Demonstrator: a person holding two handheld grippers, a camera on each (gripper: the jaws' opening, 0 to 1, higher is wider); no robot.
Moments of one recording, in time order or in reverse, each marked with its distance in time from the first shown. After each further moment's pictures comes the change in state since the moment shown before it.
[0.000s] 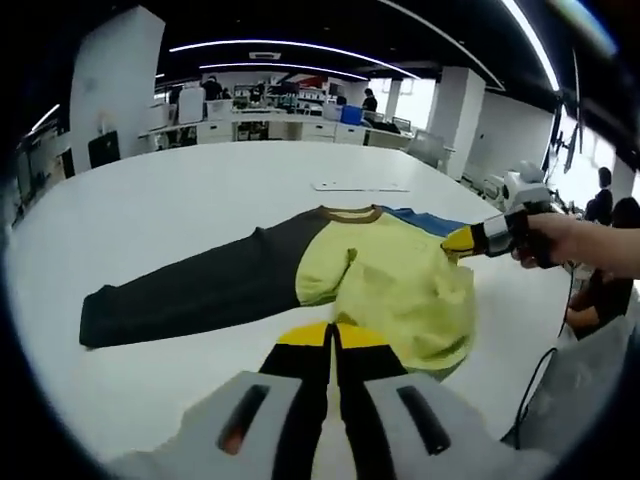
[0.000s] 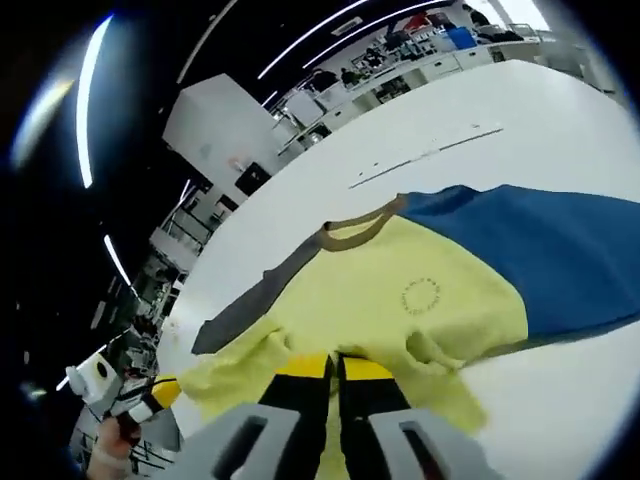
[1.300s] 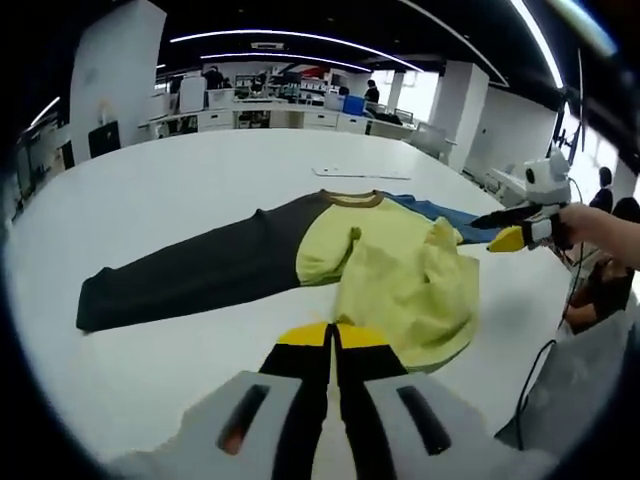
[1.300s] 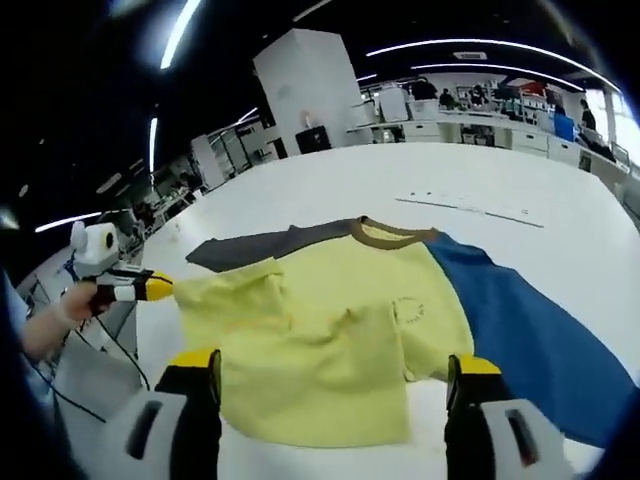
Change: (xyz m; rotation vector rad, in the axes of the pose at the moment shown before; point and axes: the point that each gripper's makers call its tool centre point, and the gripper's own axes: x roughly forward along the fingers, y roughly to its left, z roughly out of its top) left arm -0.002 0.002 -0.016 -0.012 0.044 0.000; right arm -0.051 -0.021 -0.008 -0.547 0.058 0.011
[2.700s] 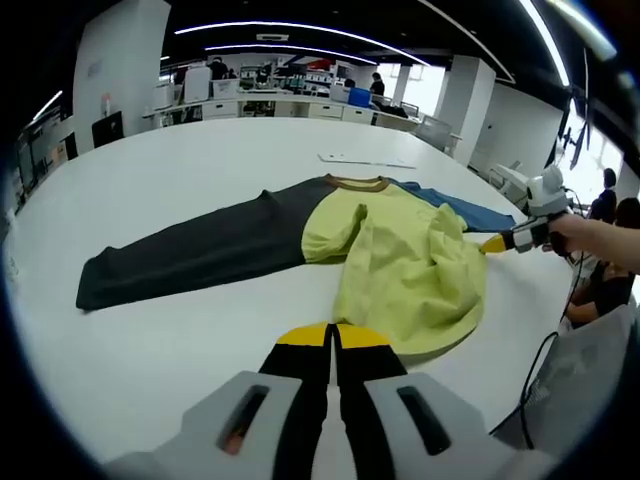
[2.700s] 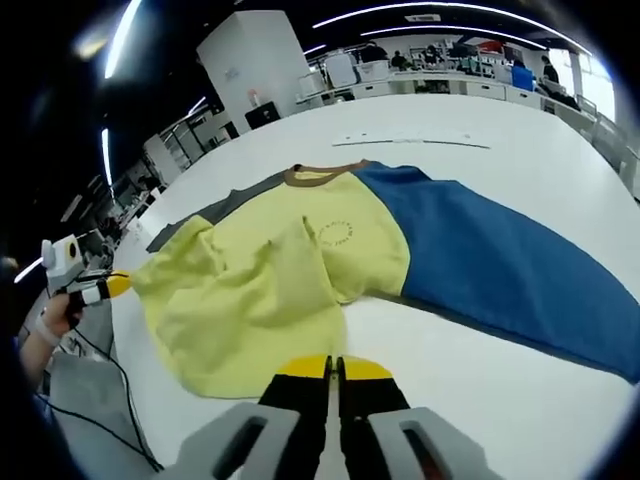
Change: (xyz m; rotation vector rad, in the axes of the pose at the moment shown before) left arm -0.002 0.005 -0.021 -0.021 0.039 0.017; right arm -0.013 -0.040 -0.061 0.211 0.124 -0.110
